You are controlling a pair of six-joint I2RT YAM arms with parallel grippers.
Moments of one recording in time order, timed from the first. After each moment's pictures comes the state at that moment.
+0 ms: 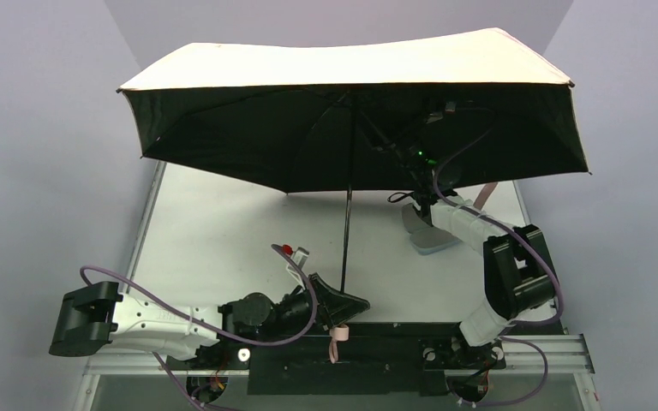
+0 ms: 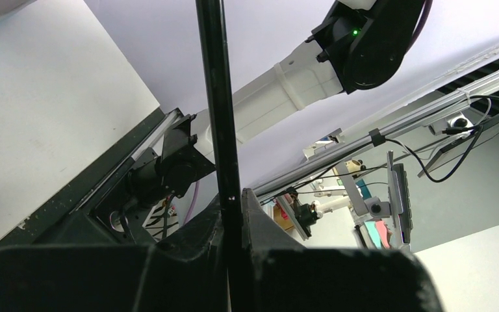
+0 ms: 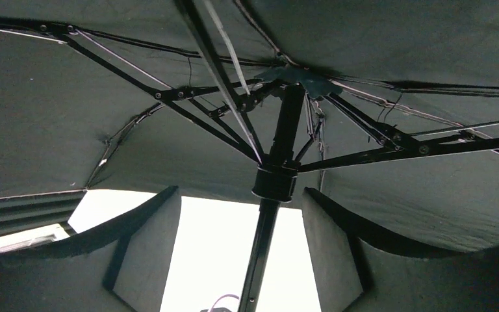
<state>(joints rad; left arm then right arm) -1.50 1.01 0.34 0.85 -0.30 -1.04 0.37 1.59 1.00 1.27 -0.40 1.55</state>
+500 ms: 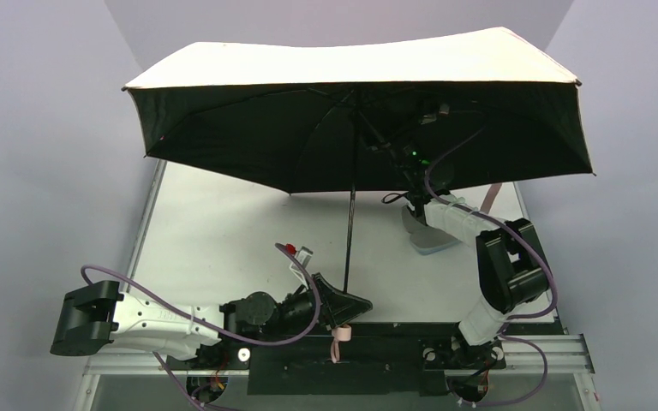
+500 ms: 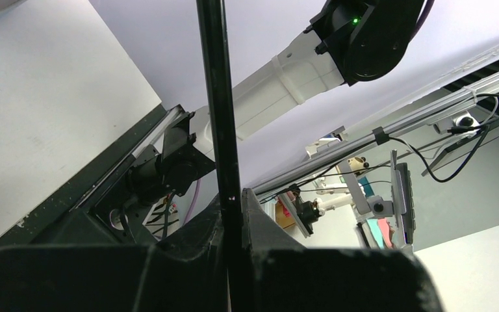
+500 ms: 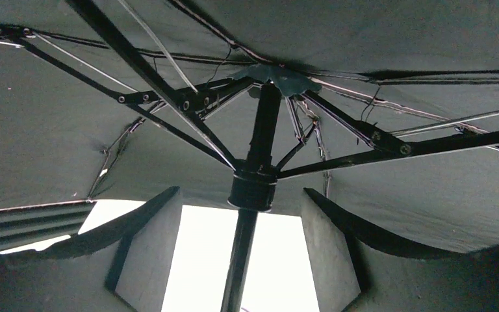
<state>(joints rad) -1.50 1.02 0.37 0.82 -0.29 -1.04 0.39 1.65 1.01 1.33 -0.36 1.59</state>
